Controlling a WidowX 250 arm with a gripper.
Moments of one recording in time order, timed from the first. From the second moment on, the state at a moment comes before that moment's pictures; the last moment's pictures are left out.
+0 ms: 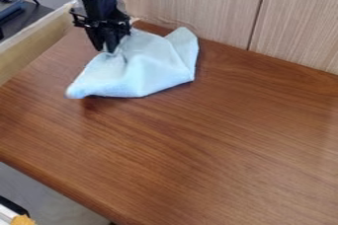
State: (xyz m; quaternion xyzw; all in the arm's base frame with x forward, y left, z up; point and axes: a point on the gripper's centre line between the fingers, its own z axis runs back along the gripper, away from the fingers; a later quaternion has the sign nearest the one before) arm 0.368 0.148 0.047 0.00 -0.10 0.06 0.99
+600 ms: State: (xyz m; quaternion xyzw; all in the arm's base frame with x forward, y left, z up) arm 0.368 0.140 0.081 0.02 -0.12 0.05 0.99
